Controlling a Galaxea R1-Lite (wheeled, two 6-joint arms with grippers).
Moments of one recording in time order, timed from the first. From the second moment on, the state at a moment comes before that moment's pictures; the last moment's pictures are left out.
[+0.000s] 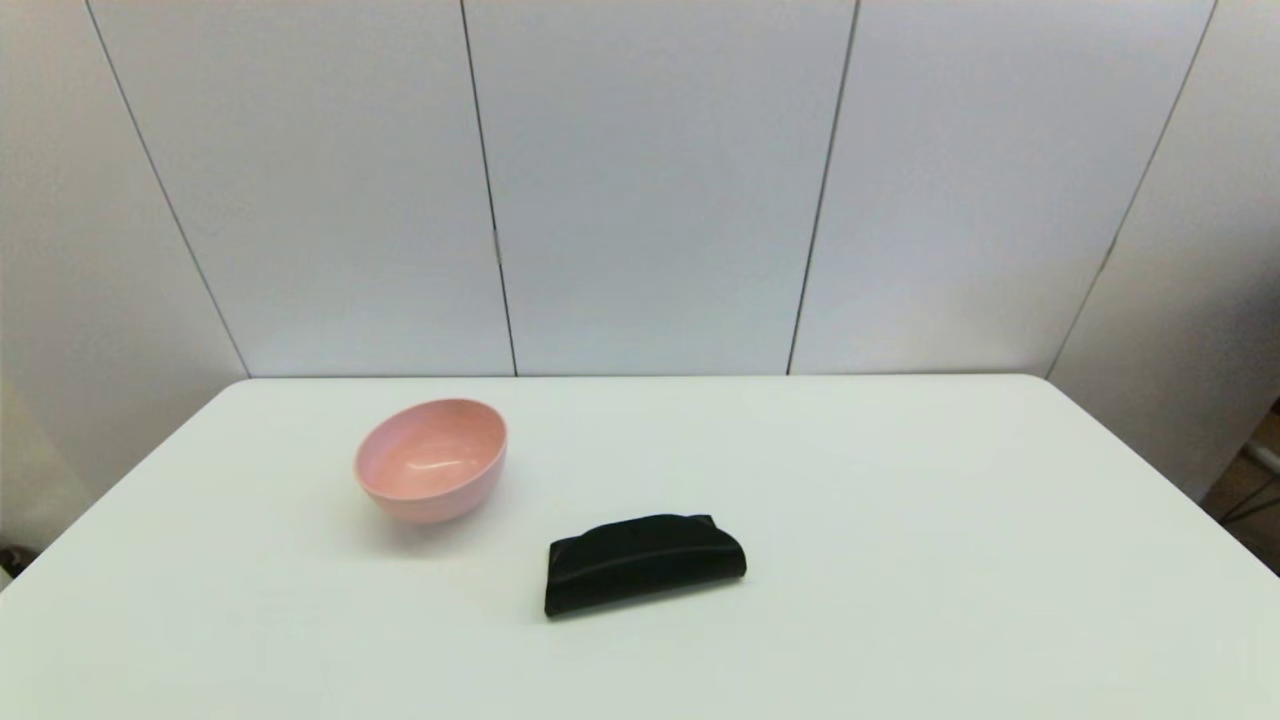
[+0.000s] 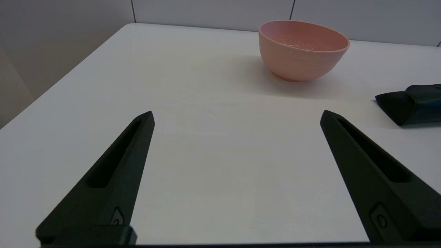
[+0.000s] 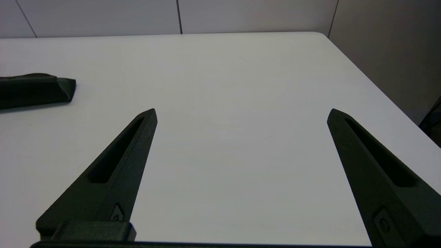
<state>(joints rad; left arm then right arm) 0.02 0.00 0.00 0.00 0.02 -0.04 0.00 0.00 0.00 -0.01 0.00 0.01</state>
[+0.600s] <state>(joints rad) 0.01 0.01 0.00 0.01 0.02 -0.02 0.00 0.00 0.00 -0.01 0.00 0.02</state>
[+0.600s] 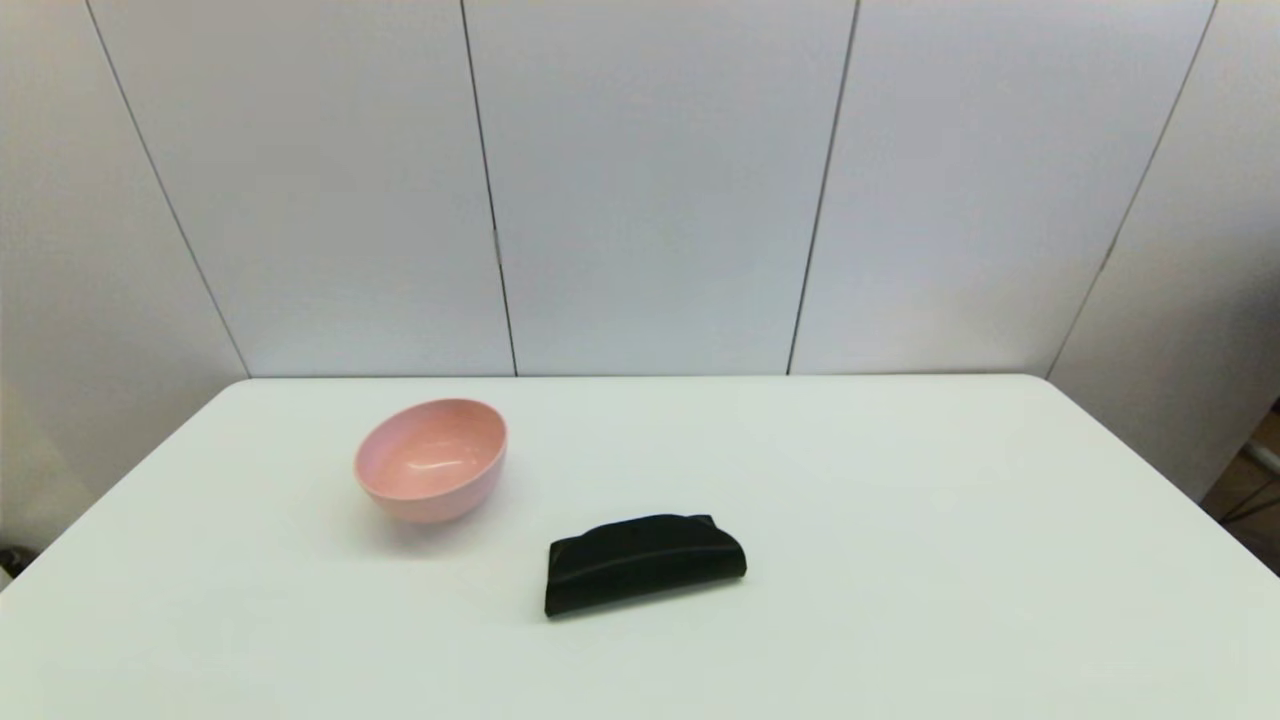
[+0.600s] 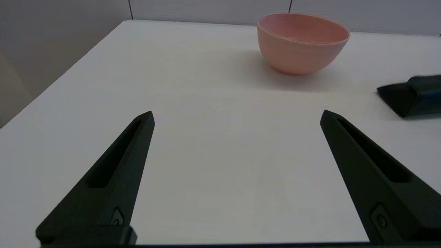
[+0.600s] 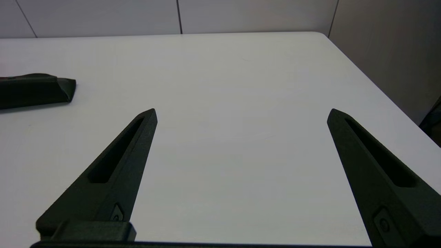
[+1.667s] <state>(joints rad) 0.01 1.07 -1.29 0.62 -0.05 0.27 0.00 0.00 0.00 -0.01 0.00 0.01</state>
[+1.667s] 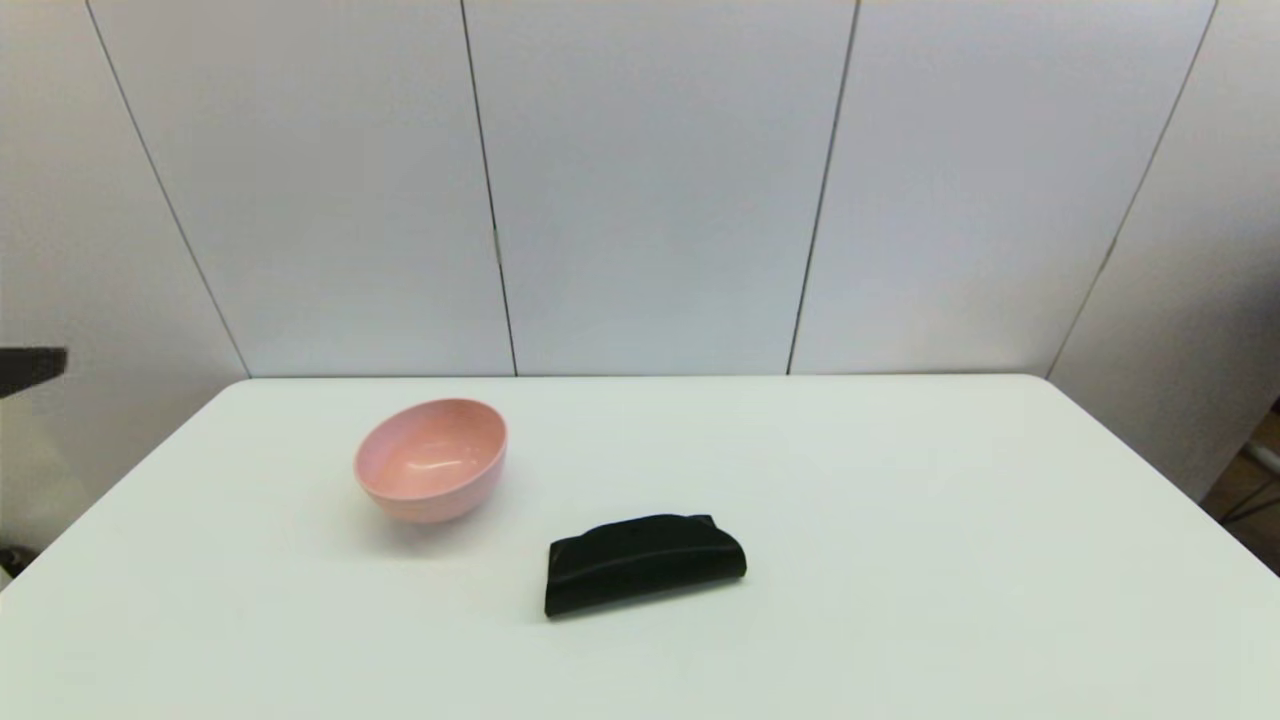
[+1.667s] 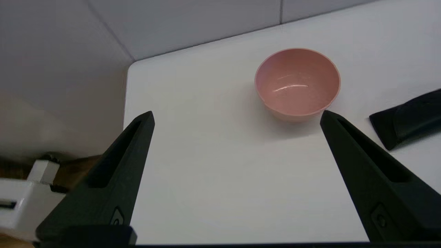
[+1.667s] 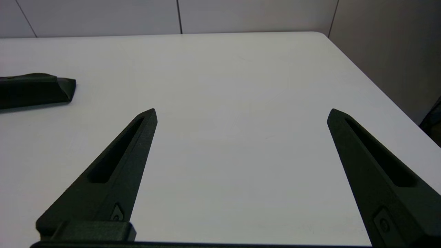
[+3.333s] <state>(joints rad) -0.48 1.93 -1.98 1.28 -0.44 0.79 0.00 0.00 0.00 -0.01 0.00 0.02</state>
